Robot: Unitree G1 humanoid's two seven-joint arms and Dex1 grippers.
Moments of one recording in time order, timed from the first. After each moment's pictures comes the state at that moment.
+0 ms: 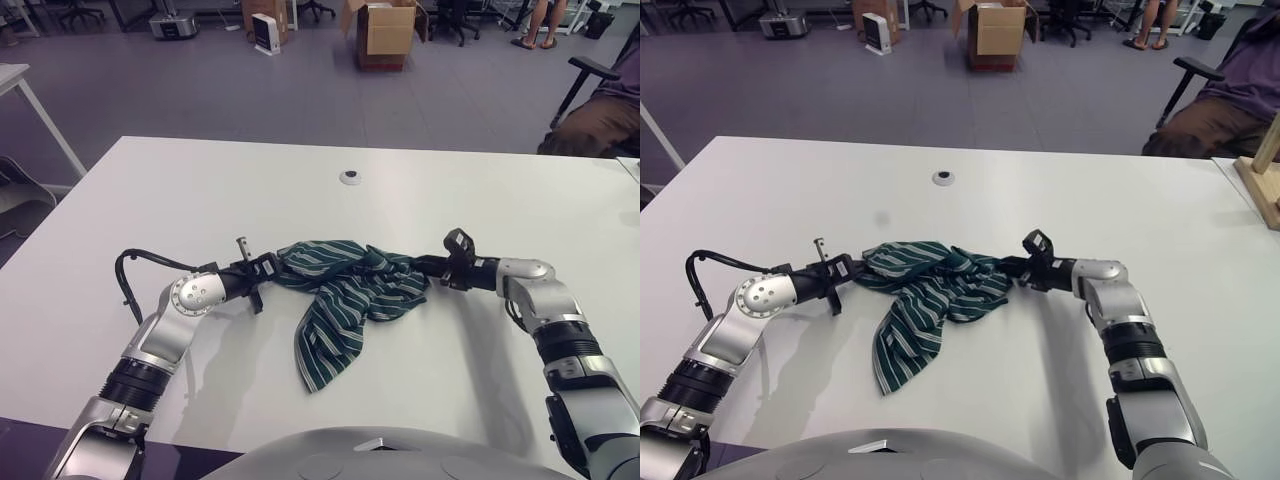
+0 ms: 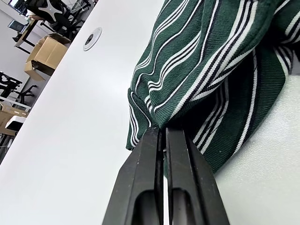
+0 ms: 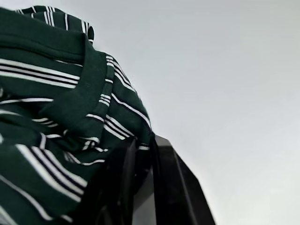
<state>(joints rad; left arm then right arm) -0.14 0.59 -0.24 0.03 0.17 0.00 -0.70 -0.36 -0.52 0.07 0.50 0.21 0.31 1.03</state>
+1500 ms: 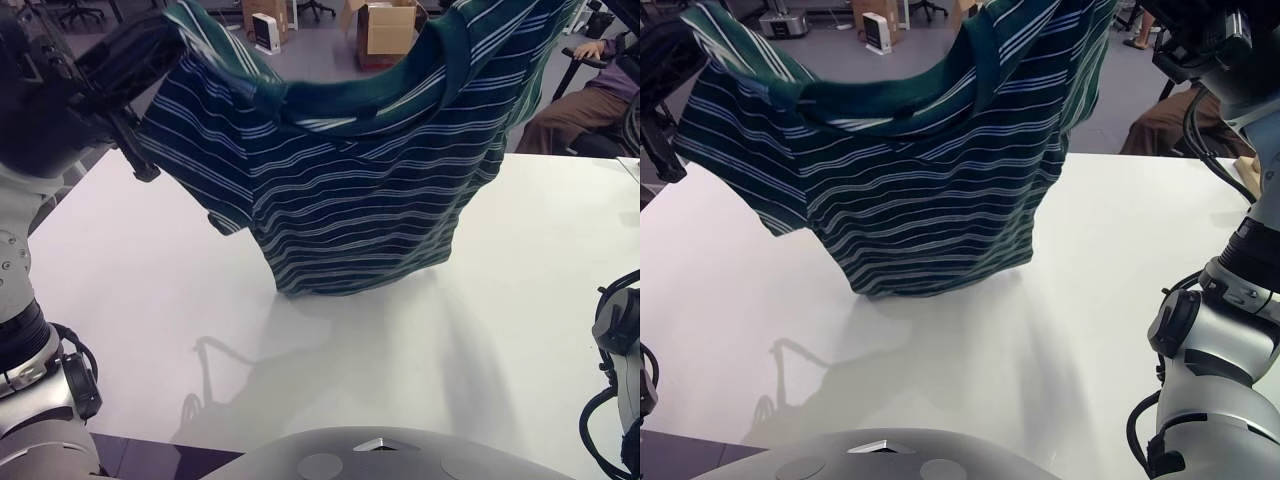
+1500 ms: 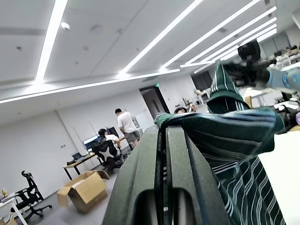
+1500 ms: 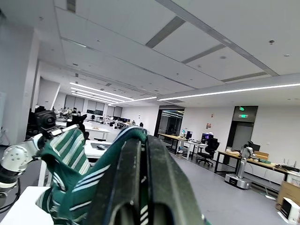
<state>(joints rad) -0.46 0.82 0.47 -0.46 -0.98 0.52 -0.76 -0.86 -0.76 -0.45 -0.03 1.02 0.75 0.96</state>
